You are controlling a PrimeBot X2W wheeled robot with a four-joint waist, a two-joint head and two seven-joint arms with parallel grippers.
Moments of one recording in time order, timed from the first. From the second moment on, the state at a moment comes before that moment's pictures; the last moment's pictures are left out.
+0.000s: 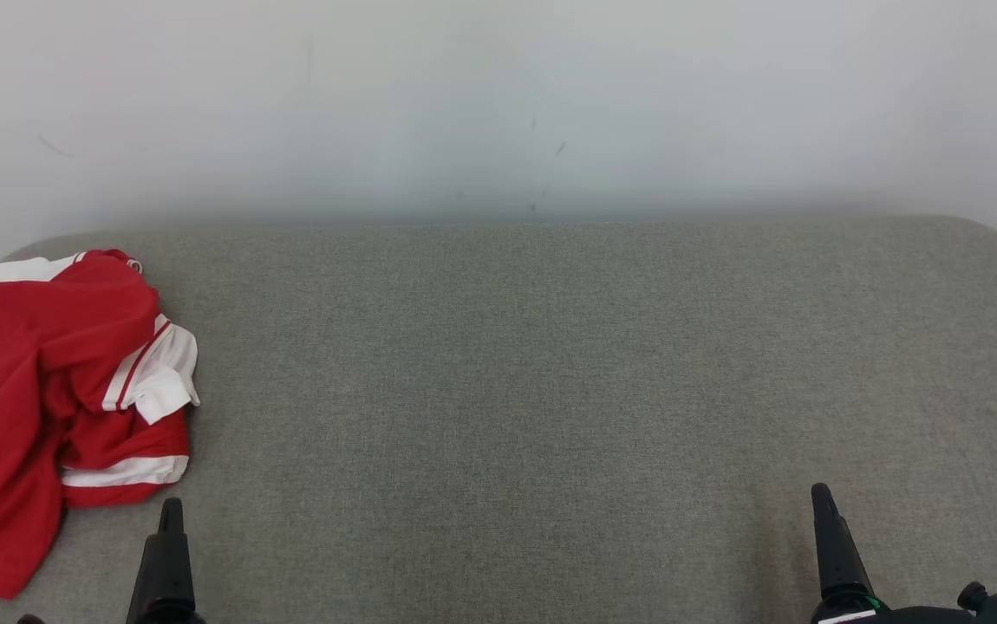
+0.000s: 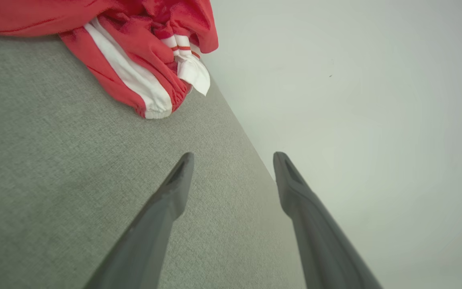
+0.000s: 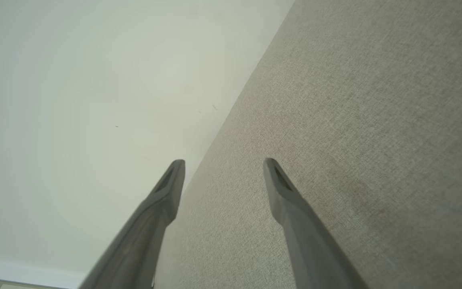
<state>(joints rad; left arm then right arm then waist) -0.01 0.04 0.14 0.19 -1.11 -0.12 -0.02 0.06 -0.05 0.00 0.16 1.11 0.13 -0.09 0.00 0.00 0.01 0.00</state>
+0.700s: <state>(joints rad) 0.02 0.04 0.07 0.13 -0.69 -0.07 -0.09 0.04 -0.05 0.03 0.18 0.75 0.13 -0.15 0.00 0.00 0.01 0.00</state>
